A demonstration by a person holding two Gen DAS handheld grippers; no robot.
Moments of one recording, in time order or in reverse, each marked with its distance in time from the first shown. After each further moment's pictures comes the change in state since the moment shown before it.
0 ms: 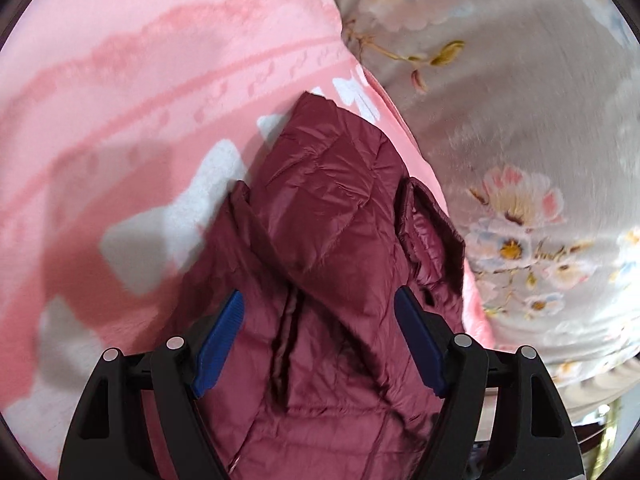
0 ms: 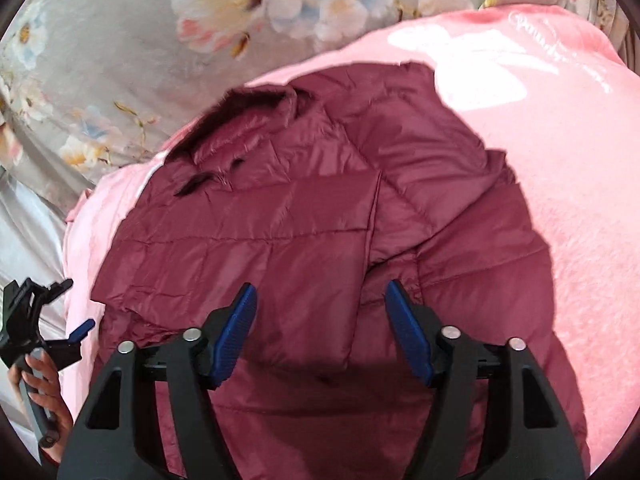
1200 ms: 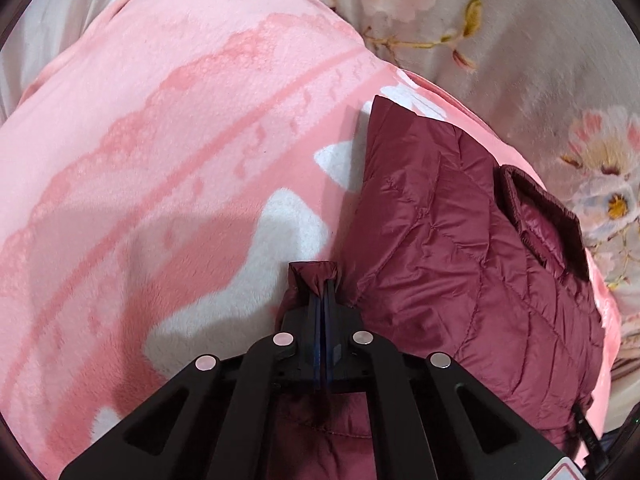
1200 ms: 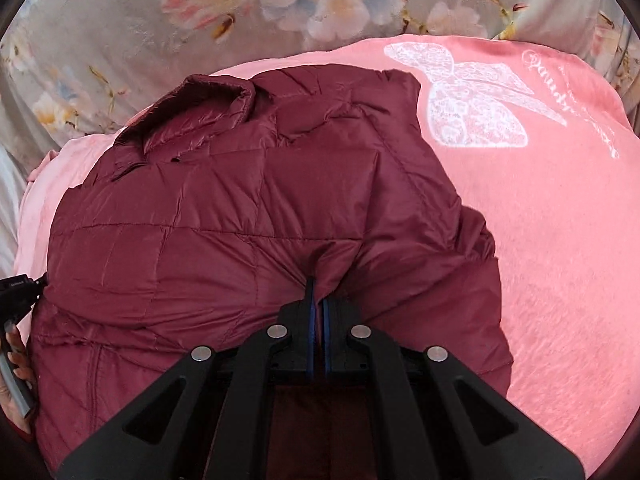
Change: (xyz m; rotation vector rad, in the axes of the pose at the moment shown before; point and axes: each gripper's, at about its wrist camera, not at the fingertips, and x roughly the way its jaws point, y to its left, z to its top) left arm 0.045 0.008 -0.002 0.316 -0.180 0.427; right arm 0.026 -0.028 0.021 -0.163 -0.032 -0.131
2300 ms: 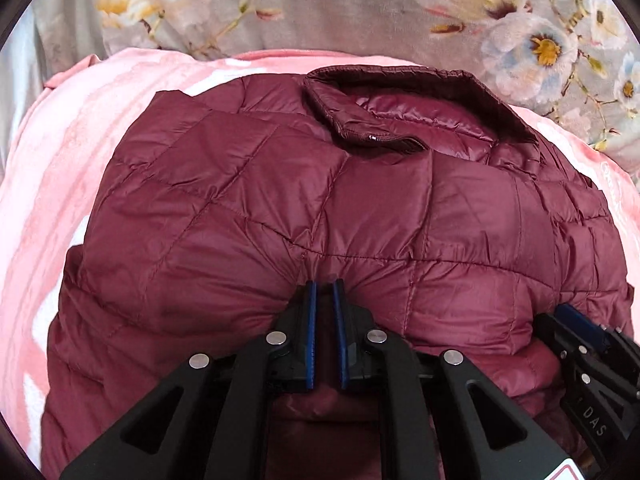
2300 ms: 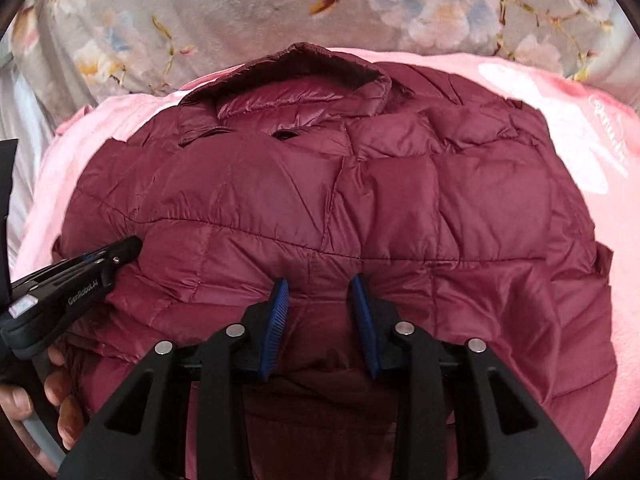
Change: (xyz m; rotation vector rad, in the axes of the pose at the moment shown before) left arm 0.011 -0.164 -0.068 0.420 -0.022 0.029; right arm 0.016 0.097 -0.013 -0.182 -0.012 0.033
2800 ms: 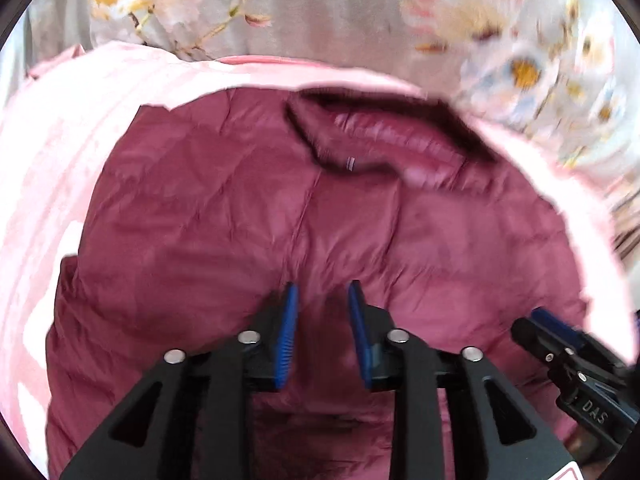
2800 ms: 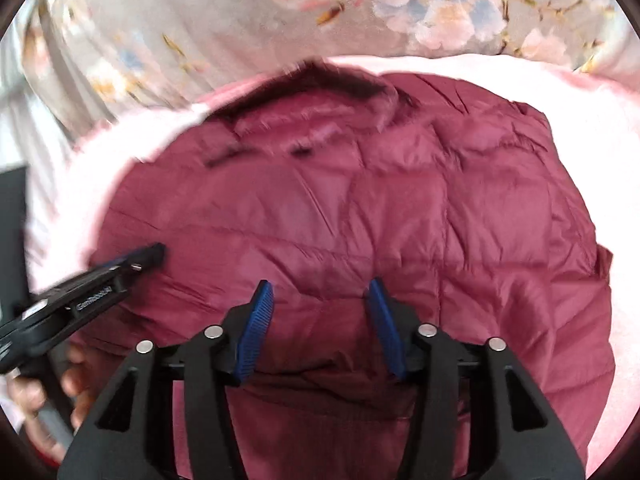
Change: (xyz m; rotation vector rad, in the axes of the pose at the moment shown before) left arm -0.019 0.018 0.030 -0.060 0.020 -0.181; right arm -0.025 -0.029 0.023 0.096 -0.013 0.194
